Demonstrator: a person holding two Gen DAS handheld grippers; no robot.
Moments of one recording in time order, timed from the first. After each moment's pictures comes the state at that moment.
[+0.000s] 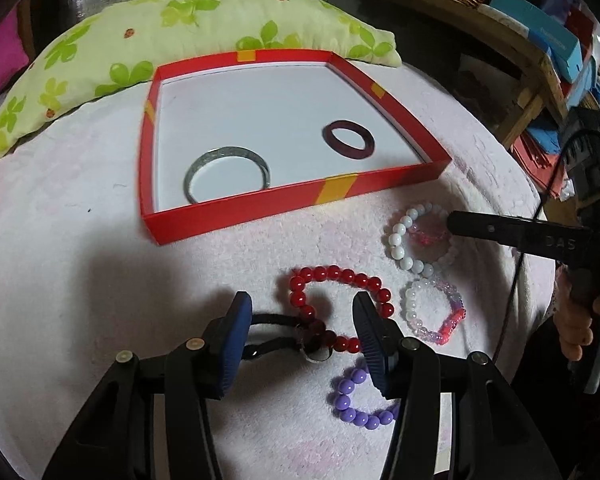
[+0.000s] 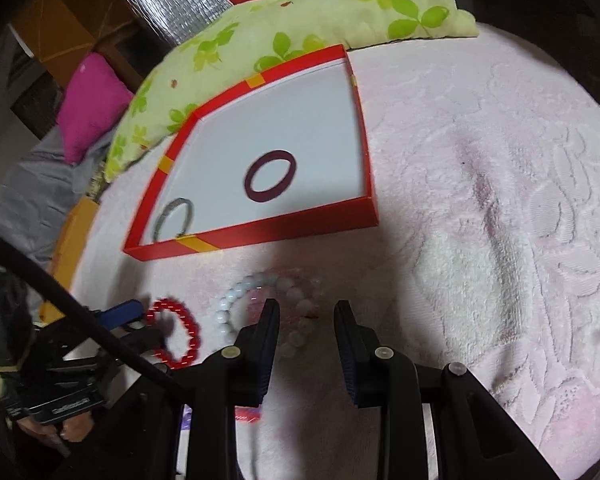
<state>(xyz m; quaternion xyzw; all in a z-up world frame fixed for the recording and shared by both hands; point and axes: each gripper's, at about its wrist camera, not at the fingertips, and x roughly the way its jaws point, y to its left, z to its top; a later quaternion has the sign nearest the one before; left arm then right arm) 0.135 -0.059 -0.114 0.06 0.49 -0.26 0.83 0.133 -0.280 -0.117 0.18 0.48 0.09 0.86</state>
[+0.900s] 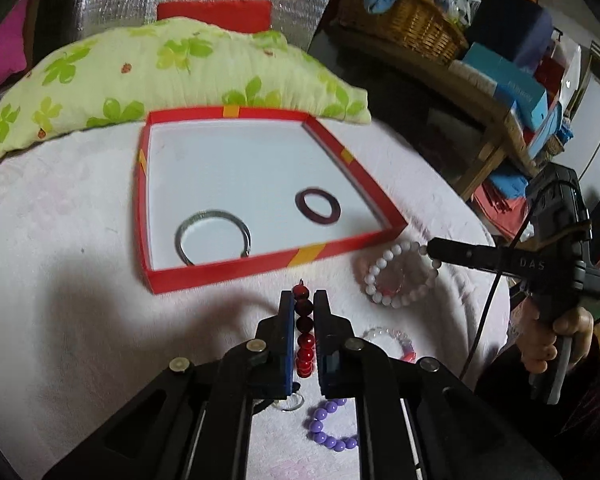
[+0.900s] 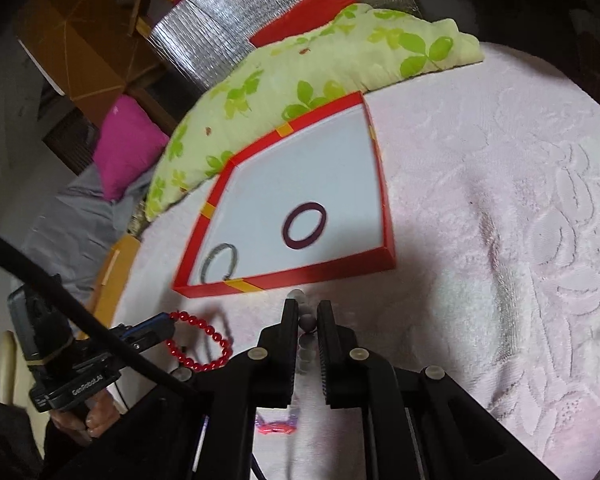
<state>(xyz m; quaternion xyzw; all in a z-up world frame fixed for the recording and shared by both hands) 0.137 -0.038 -0.082 -0.02 0.42 -0.31 0.85 0.118 -0.301 -0.088 0.24 0.40 0.15 0.87</state>
